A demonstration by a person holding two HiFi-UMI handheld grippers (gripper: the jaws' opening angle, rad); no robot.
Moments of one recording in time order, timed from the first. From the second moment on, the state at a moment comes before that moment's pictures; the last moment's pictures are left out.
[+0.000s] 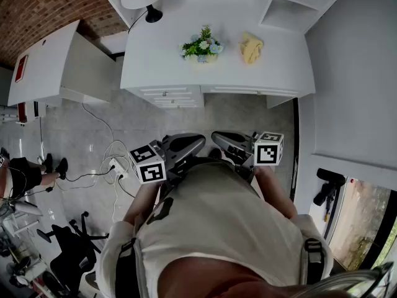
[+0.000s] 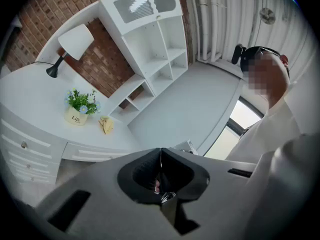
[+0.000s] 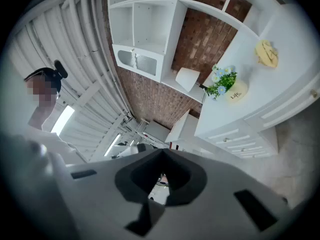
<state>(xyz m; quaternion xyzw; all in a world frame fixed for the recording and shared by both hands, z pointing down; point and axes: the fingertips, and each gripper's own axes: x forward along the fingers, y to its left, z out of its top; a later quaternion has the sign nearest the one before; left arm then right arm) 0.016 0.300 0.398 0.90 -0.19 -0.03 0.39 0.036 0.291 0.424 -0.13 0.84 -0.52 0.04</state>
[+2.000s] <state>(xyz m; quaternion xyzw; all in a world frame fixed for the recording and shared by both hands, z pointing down) -0.073 0.111 0.423 0.88 -0.37 0.01 0.29 -0.031 0.066 0.418 -0.08 0.92 -0.37 -0.11</state>
